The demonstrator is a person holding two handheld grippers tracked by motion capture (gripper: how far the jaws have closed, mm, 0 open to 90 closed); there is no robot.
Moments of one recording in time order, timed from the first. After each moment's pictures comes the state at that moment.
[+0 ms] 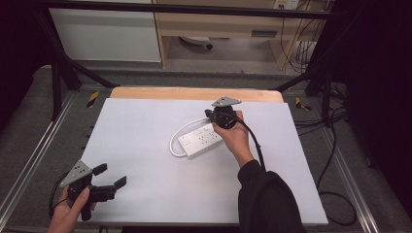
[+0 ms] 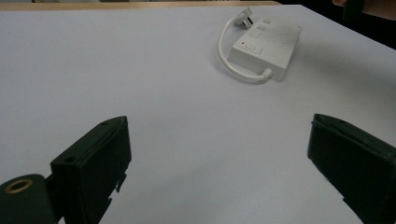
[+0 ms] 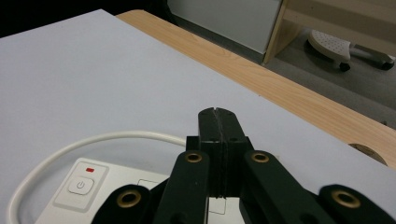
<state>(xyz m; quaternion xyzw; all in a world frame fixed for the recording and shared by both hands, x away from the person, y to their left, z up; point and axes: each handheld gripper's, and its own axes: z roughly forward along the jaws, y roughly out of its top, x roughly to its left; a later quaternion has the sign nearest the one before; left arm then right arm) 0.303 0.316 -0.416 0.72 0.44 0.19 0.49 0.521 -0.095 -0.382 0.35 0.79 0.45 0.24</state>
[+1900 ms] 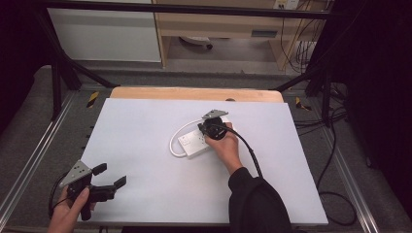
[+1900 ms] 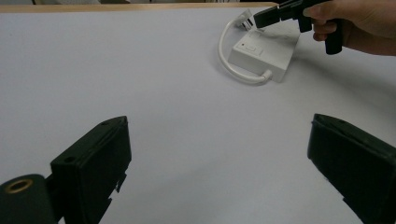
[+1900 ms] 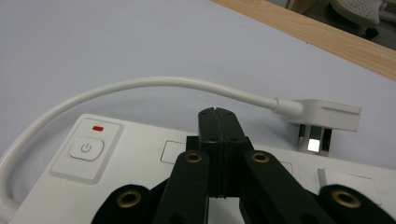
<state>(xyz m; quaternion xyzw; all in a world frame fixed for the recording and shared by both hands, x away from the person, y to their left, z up) 0.303 0.316 -0.416 0.72 0.44 0.20 0.50 0.517 -0.069 -0.433 0.36 0.81 0.42 0.20</state>
